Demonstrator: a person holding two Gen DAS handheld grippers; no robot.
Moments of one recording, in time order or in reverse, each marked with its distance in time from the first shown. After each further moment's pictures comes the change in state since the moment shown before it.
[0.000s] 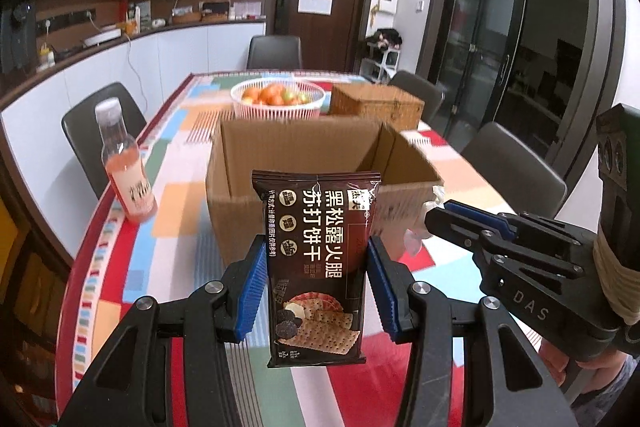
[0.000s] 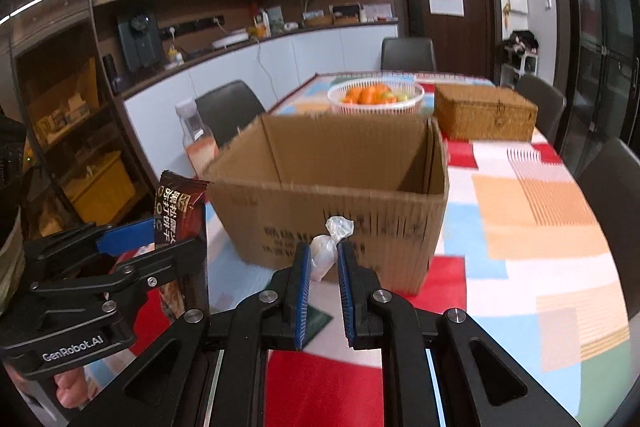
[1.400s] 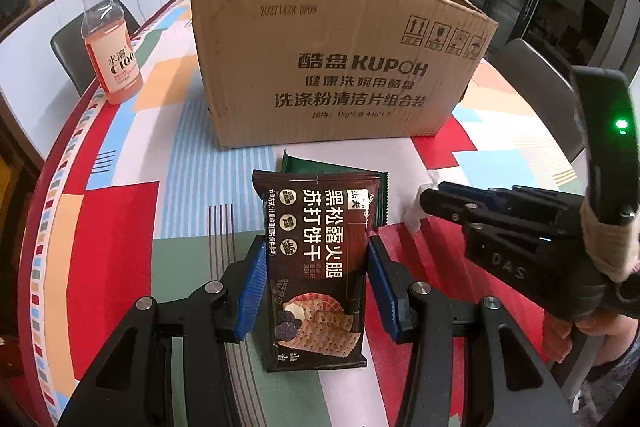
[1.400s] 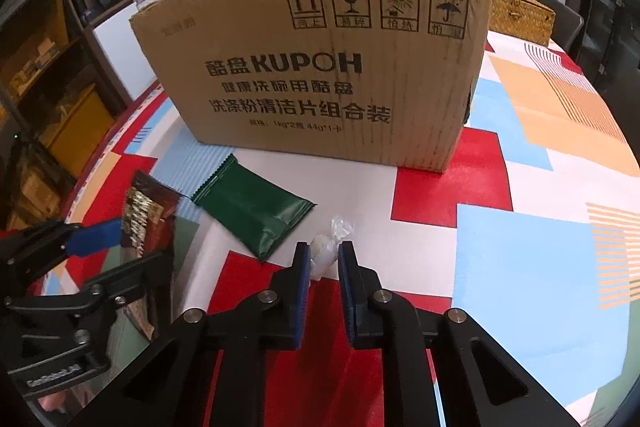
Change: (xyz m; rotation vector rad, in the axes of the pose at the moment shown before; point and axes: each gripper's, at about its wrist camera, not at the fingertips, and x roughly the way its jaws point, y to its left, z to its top) left arm 0.061 0.009 -0.097 -0.028 0.316 0.024; right arm 0.084 -0.022 -0.090 0.056 0.348 -0.010
